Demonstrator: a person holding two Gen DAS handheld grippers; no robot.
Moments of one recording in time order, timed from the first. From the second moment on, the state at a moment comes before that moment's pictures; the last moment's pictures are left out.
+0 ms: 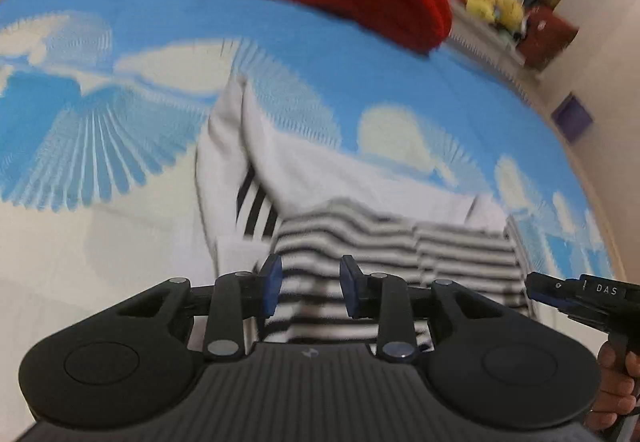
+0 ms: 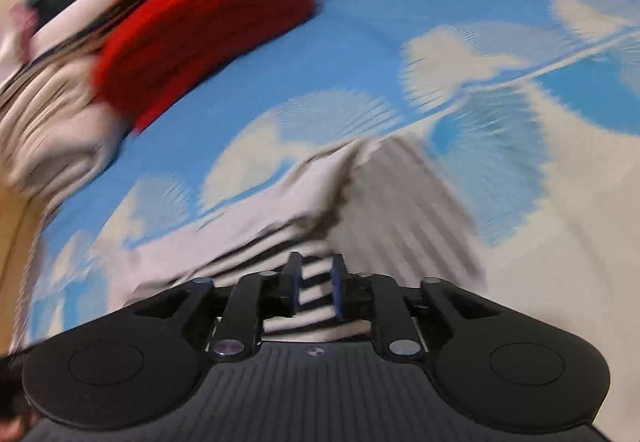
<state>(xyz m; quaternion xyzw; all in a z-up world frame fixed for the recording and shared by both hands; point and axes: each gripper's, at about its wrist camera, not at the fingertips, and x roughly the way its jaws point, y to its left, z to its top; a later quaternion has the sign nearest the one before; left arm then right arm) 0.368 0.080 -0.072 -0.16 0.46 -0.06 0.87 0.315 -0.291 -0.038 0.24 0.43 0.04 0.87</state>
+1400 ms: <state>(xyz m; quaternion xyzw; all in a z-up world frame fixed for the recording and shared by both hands) 0.088 0.135 -0.035 -0.13 0.50 0.00 0.86 0.041 -0.357 -0.008 0.21 0.44 -0.05 0.87</state>
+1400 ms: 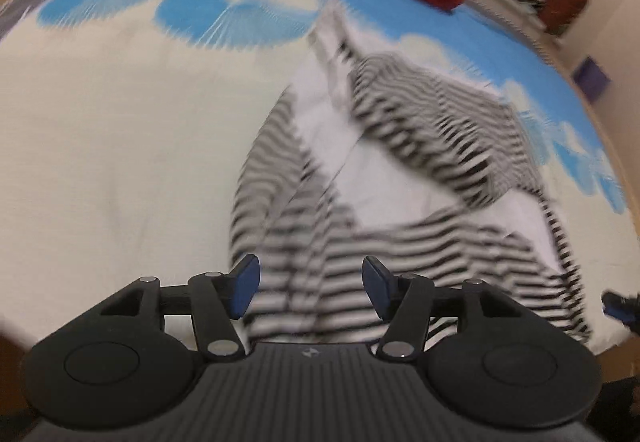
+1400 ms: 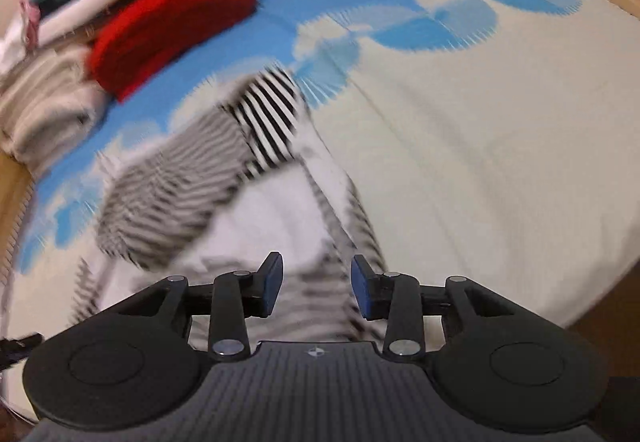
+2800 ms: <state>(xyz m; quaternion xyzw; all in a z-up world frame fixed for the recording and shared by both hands) 0.087 0.122 -0.086 -0.12 0.55 0.04 0.83 0.043 -0.332 -0.074 0.18 0.51 -0.08 0.84</state>
